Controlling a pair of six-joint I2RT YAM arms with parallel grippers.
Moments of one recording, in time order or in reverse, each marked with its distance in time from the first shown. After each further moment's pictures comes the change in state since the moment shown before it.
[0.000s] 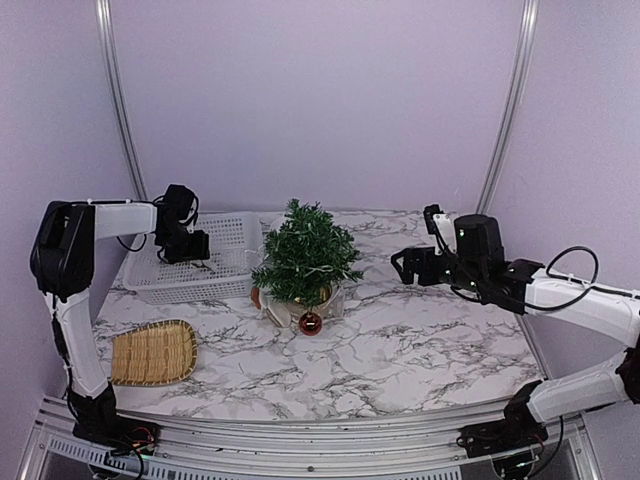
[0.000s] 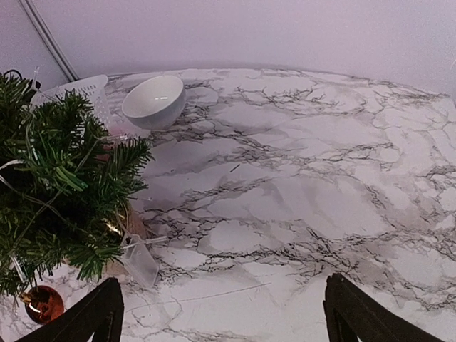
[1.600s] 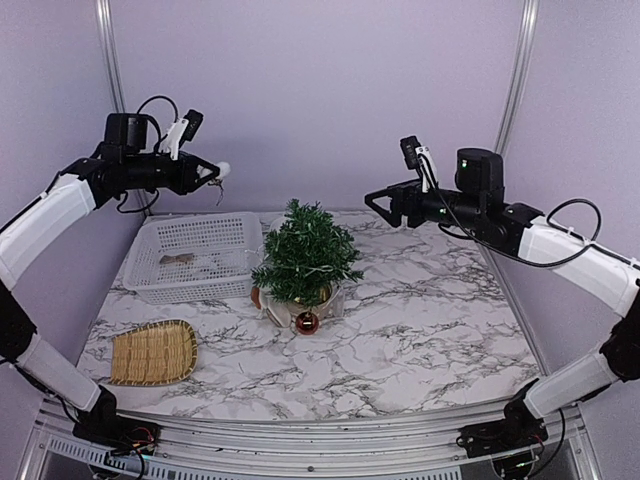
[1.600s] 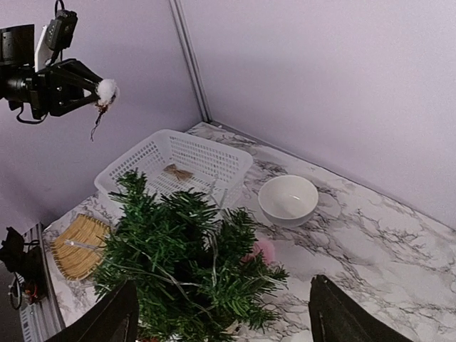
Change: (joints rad) left arm -0.080 -0.502 0.064 0.067 0.498 0.344; right arm -0.042 0.170 0.414 -0.004 -0.443 -0.174
